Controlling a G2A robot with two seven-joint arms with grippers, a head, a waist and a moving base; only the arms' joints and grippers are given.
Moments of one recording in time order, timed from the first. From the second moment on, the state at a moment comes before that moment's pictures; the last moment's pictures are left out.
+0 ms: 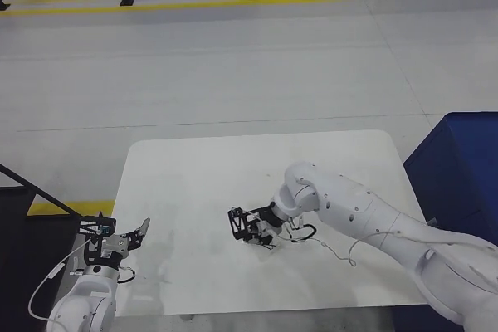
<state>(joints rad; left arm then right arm) 1.74 -1.15 -1.63 -1.81 1.33 -0.03 -0.04 -0.34 -1.19 0.17 -1.16 -0.48 -1.01 0.79</state>
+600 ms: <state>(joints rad) 1.74 -1.15 -1.63 -1.81 1.33 -0.03 -0.04 -0.35 -1.10 0.17 -1.22 -0.48 -1.01 0.81</state>
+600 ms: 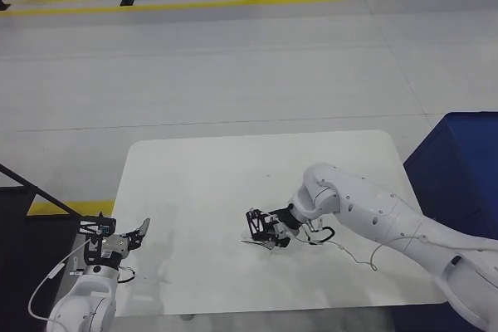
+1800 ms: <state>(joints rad) 1.74 -1.15 -1.63 -1.81 1.33 -0.03 -0.04 -0.38 -1.36 0.17 -0.88 -0.55 -1.01 0.81</state>
